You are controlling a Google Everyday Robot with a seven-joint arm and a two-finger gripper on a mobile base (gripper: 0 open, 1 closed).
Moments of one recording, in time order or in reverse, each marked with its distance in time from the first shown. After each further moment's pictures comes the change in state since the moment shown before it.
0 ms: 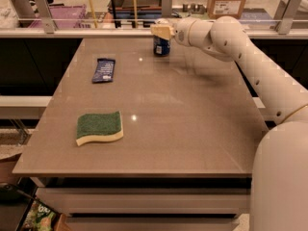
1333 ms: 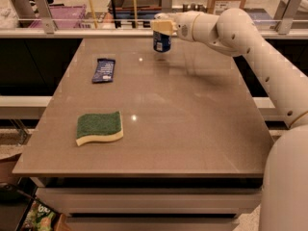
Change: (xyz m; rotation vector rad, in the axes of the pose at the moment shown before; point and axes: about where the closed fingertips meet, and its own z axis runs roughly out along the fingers) arm -0.027 0.017 -0.022 -0.043 -0.007 -0.020
